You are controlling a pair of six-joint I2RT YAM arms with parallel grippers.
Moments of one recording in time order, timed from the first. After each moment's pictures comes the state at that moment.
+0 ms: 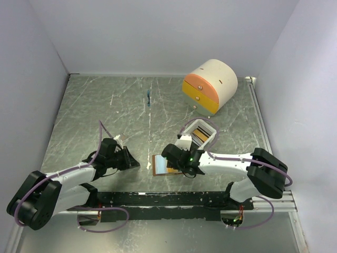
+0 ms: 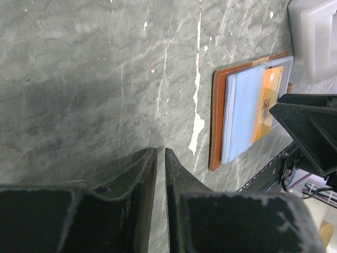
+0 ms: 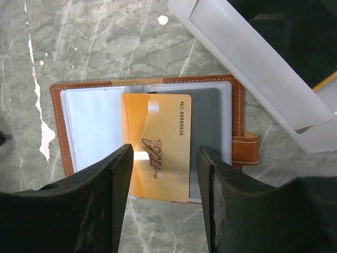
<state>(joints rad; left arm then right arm) -0.47 1.11 0.19 0.16 0.34 -0.78 1.11 1.42 0.70 -0.35 0.48 1.04</state>
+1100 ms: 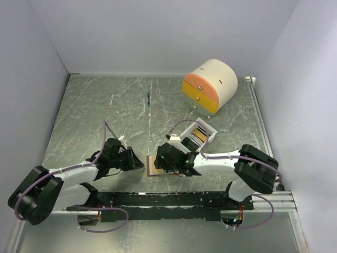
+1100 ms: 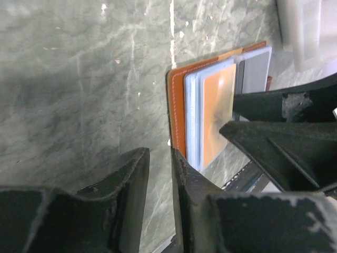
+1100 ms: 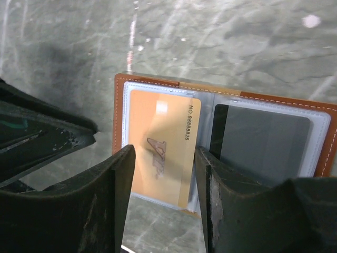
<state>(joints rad) -0.55 1.18 0.20 0.24 0.37 -0.84 1.11 1.51 0.66 0.01 0.30 0.96</state>
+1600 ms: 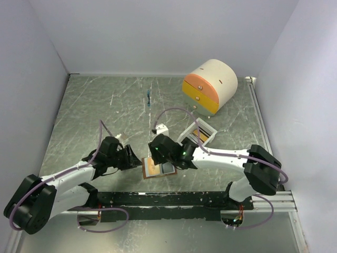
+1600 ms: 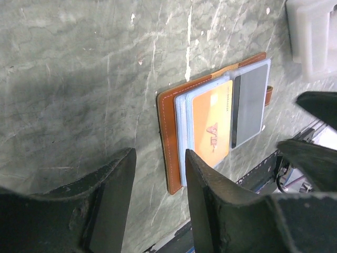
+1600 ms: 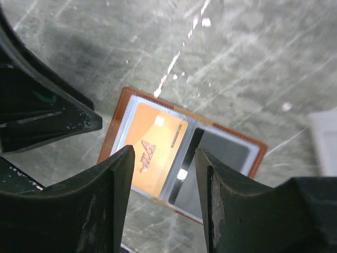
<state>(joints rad) -0.51 1.06 0.25 0.03 0.31 -0.82 1.12 1.50 0.85 -0.17 0.28 0.60</state>
